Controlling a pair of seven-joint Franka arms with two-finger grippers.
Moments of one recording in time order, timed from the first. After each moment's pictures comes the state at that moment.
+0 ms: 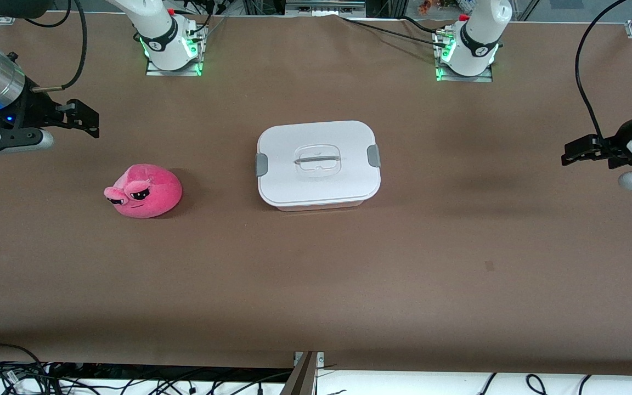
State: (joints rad) left arm -0.08 0.18 0.13 -1.46 -0.03 1.51 0.09; right arm 0.29 0.05 -0.16 -1.56 -0.04 1.55 -0.01
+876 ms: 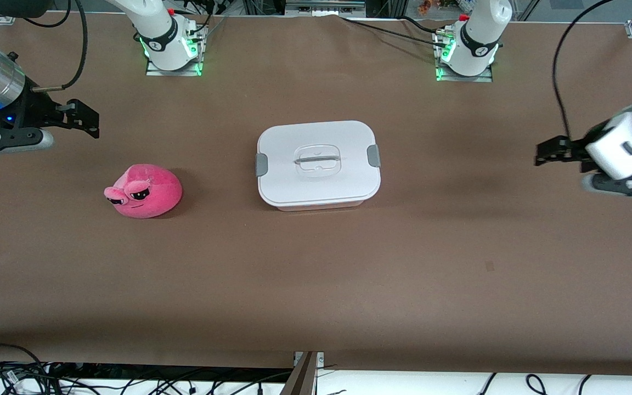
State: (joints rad) left arm -0.16 0.21 0.08 -1.46 -0.05 1.51 0.09; right arm 0.29 0.05 -0.16 -1.56 -0.04 1.56 -0.01
